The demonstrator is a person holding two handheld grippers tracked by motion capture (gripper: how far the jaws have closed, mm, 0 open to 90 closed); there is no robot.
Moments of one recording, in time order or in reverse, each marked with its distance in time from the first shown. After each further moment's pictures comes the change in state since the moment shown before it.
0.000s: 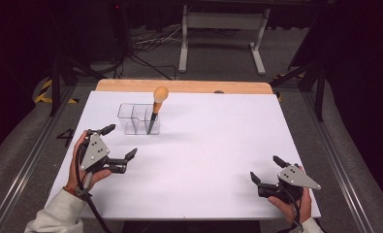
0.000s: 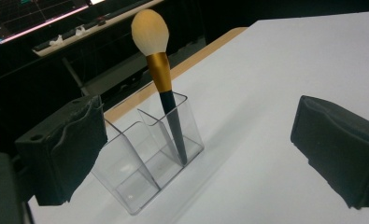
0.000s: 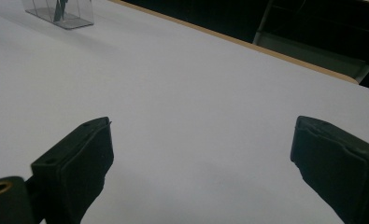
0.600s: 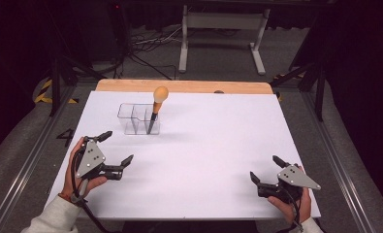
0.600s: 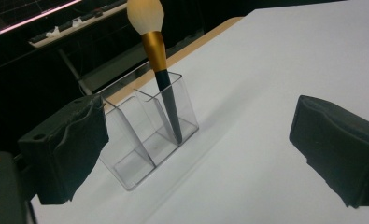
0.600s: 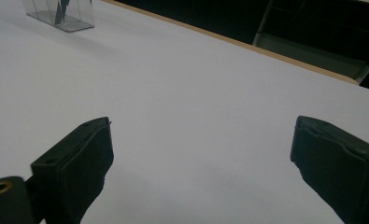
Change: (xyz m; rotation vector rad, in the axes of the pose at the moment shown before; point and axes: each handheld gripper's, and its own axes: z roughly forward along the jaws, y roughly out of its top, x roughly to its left) left arm -0.004 -0.017 -0.011 0.024 -0.005 -0.004; right arm 0.001 0.001 0.000 -0.007 0.002 0.005
